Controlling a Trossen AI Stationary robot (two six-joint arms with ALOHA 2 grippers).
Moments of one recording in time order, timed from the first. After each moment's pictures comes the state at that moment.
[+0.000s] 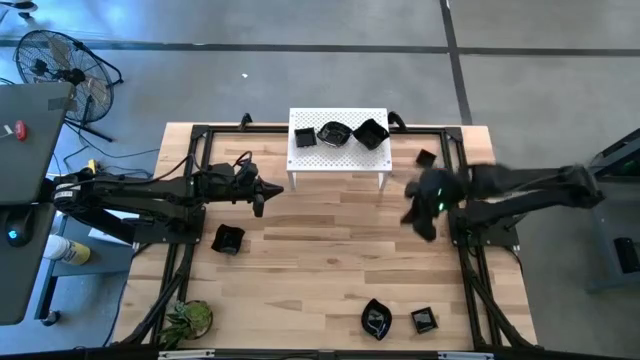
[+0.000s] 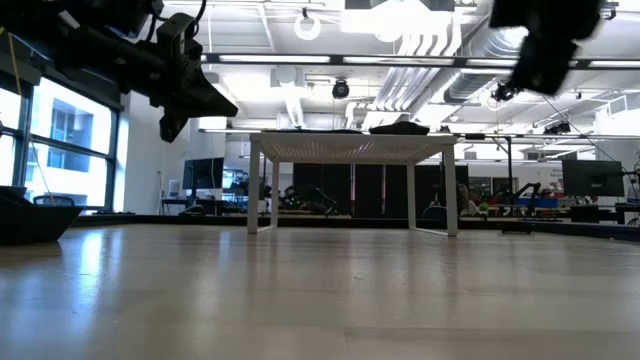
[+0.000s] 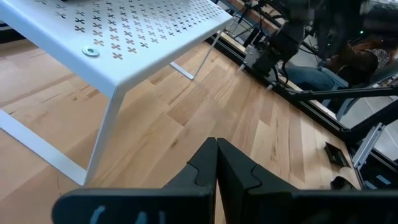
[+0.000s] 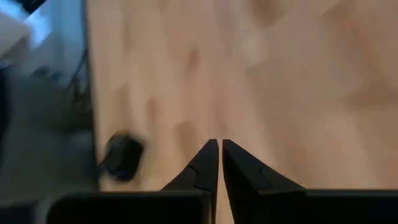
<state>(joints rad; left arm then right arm) 0.18 0.90 0.38 0.25 -0.03 -0.53 0.00 0.90 0.82 -0.78 -0.25 0.51</state>
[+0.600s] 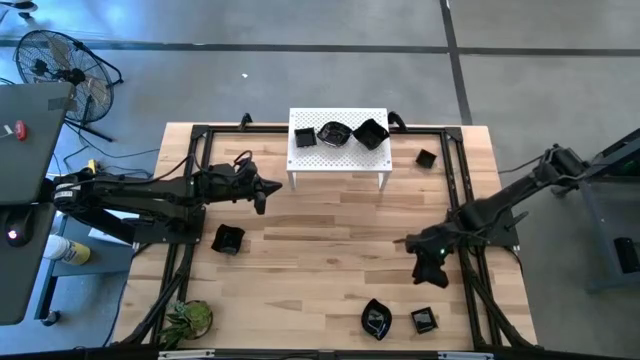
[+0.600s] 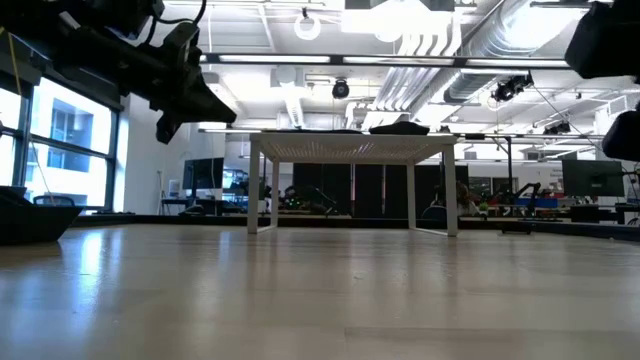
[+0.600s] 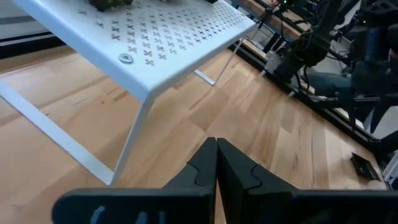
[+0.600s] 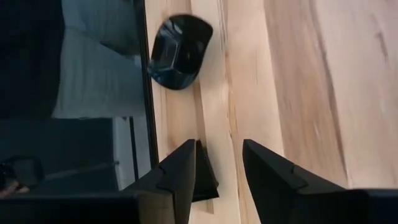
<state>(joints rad) 0.18 0.90 0.38 0.23 -0.12 -0.52 0.47 0.96 0.44 -0.28 -0.36 0.89</state>
